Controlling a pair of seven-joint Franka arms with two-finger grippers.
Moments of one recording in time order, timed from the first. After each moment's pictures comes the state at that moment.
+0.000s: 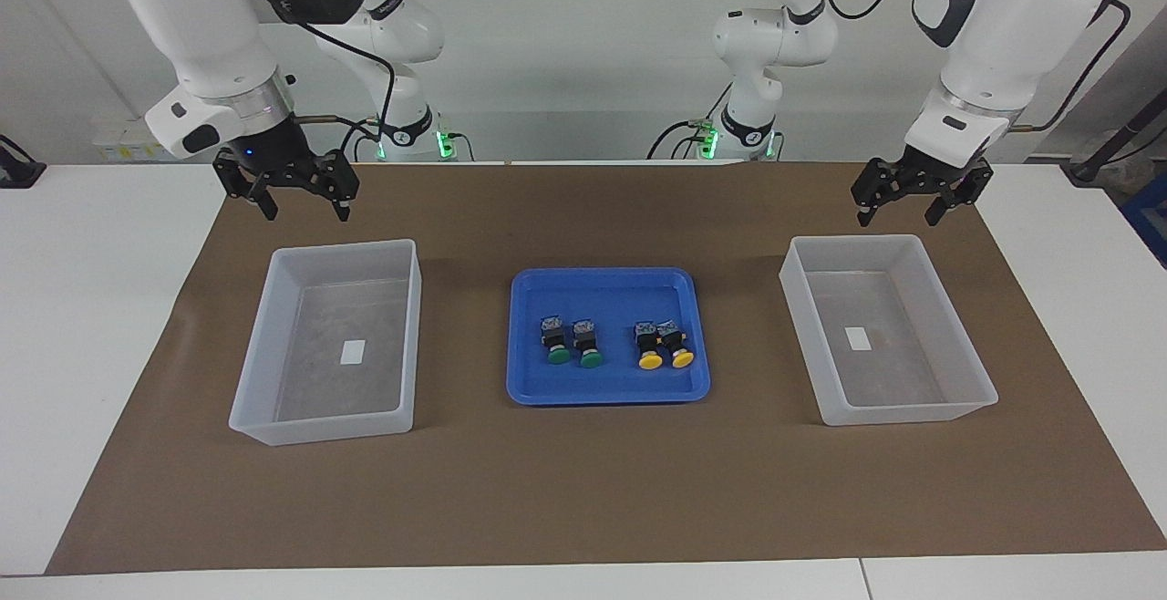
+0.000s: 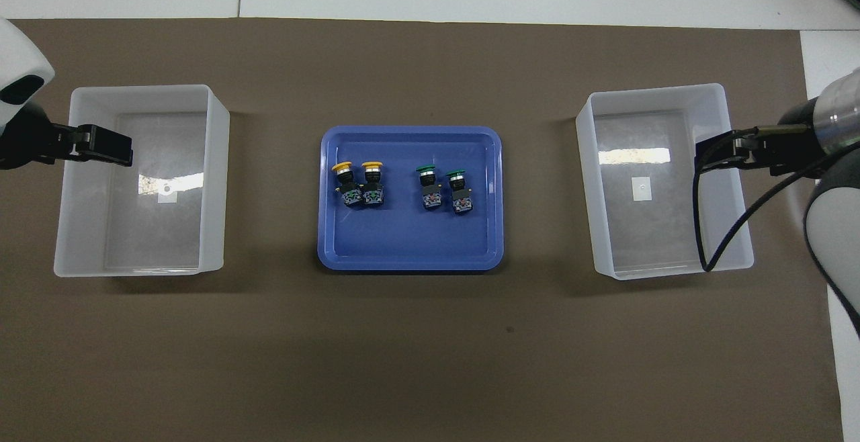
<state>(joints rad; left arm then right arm) -0.14 0.02 0.06 -1.61 0.02 1.68 0.01 -0.04 0.02 0.10 -1.60 -0.01 1.64 0.11</state>
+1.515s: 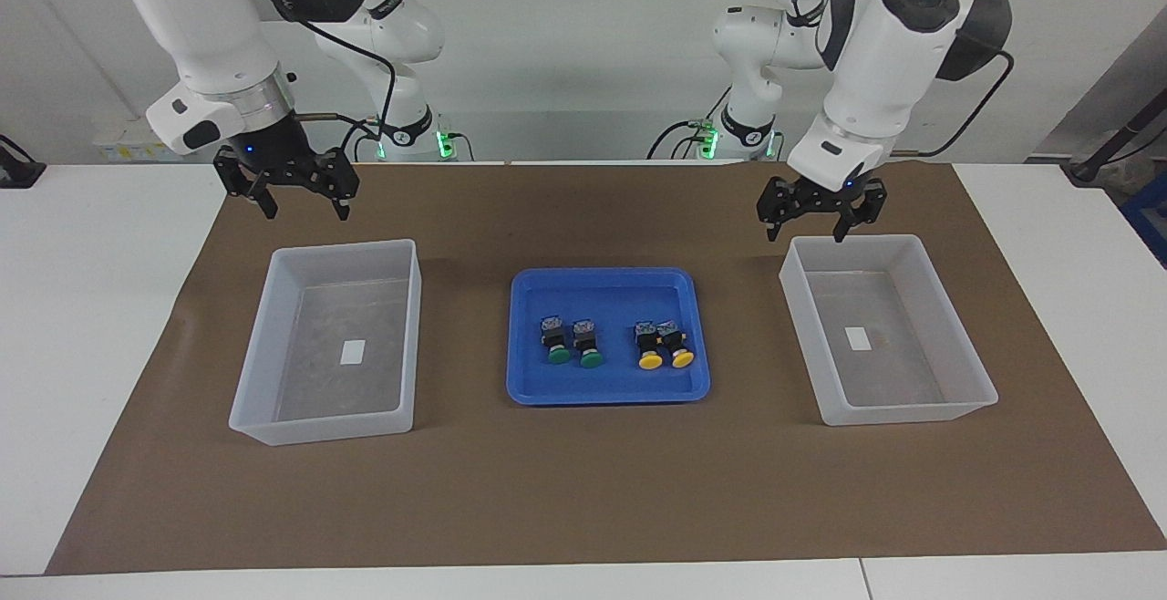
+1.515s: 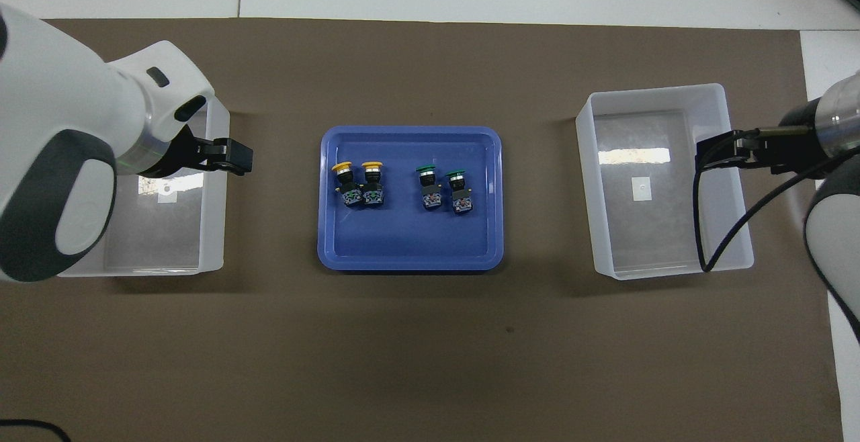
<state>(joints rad) -0.32 0.09 0.03 -1.69 0.02 1.81 -0.22 -0.04 0.01 0.10 -1.62 -0.01 1.69 0.11</state>
